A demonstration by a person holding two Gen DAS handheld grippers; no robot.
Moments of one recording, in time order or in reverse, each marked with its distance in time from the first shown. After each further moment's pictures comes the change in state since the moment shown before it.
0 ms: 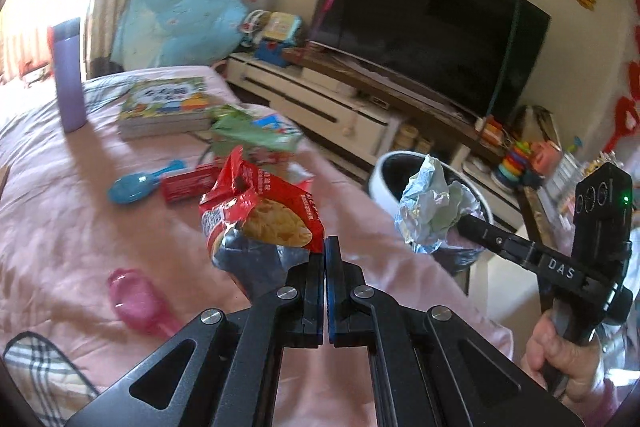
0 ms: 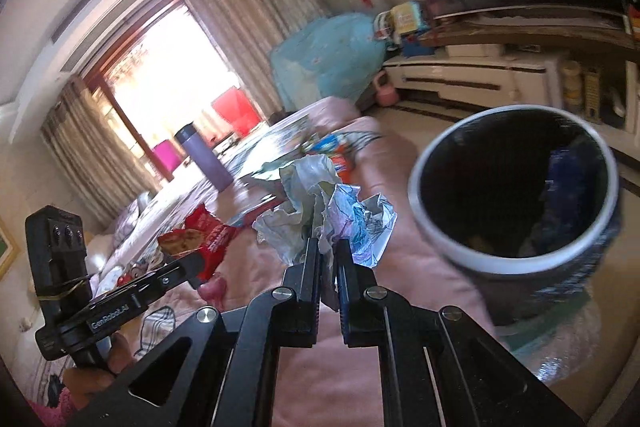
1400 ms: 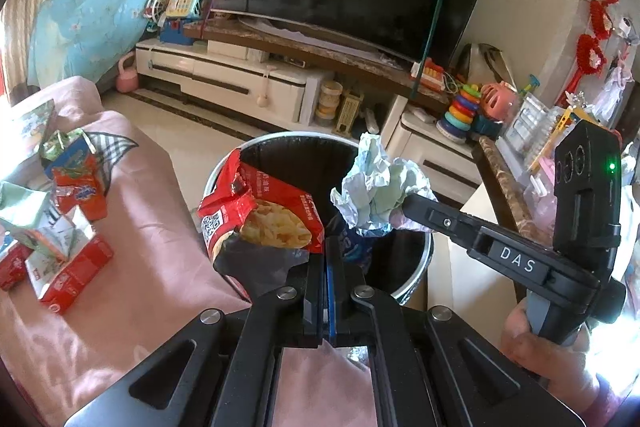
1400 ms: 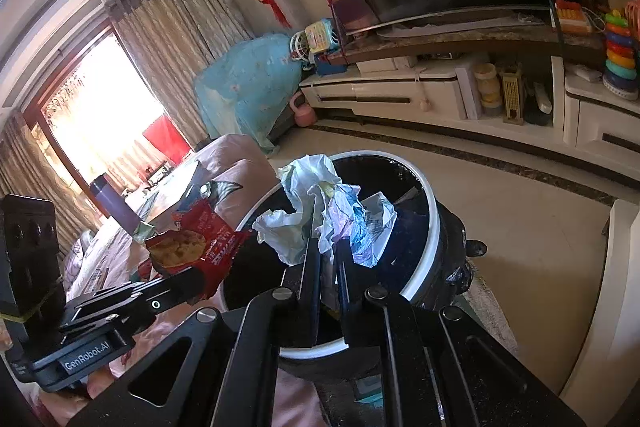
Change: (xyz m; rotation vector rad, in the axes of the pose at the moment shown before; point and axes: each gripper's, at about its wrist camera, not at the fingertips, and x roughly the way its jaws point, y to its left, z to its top) left arm 0.175 -0.094 0.073 0.147 0.153 -0.156; right arm -0.027 -0.106 0.035 0.089 -0.051 -0.231
